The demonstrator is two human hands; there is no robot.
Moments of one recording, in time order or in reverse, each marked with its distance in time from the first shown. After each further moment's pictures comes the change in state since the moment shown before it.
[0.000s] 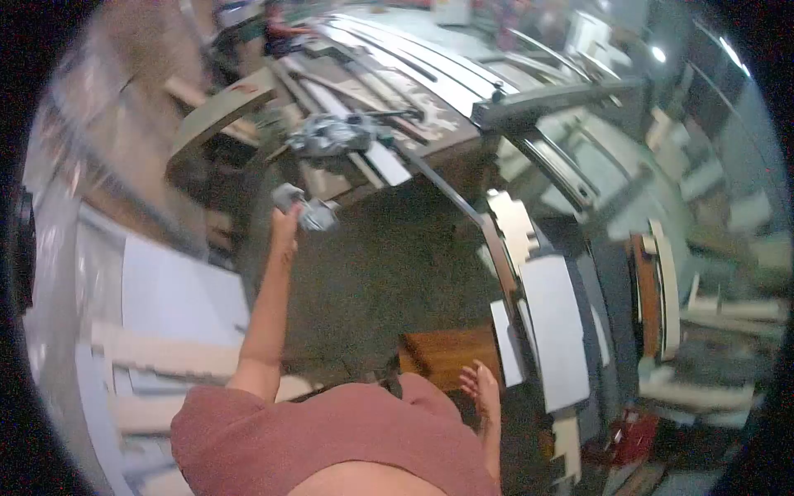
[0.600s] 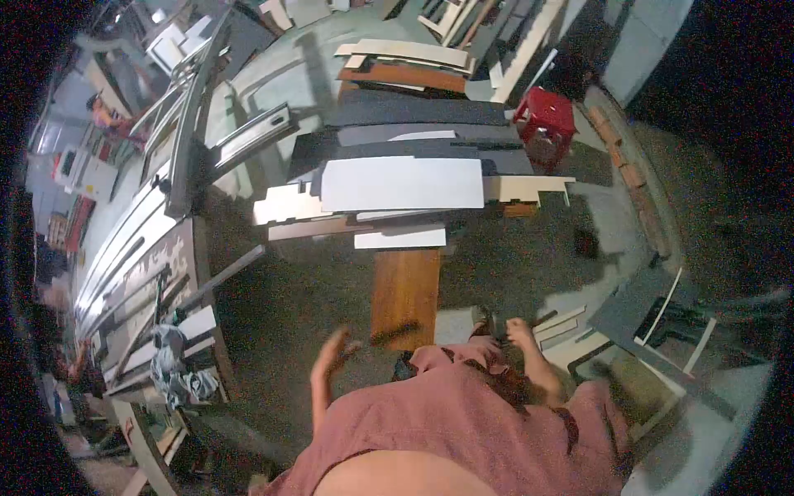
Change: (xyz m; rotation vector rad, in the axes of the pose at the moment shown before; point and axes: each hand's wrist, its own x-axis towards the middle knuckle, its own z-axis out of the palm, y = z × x) left_hand -0.175 -0.115 0.129 0.602 -1.757 -0.436; right_hand -0.110 0.306 -0.019 0.264 1.010 0.437
